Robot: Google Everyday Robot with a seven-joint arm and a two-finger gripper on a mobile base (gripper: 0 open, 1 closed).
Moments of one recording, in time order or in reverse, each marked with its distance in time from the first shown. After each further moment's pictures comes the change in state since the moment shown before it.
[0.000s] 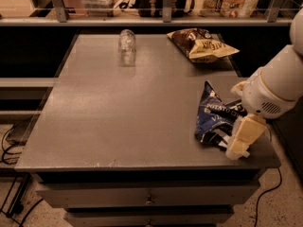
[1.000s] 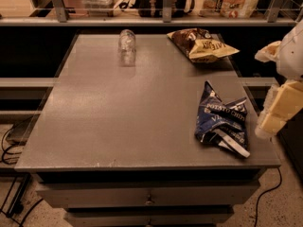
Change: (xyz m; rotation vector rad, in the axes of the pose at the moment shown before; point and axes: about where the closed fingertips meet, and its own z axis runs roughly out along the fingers) arm -0.014 0.000 -0.106 0.088 0.005 -0.055
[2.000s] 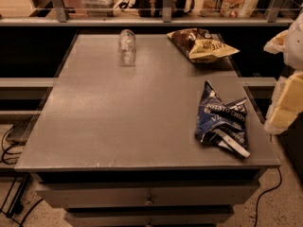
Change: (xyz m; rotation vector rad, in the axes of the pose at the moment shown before) arm 0.004 -0.002 -0.023 0.032 0.098 0.008
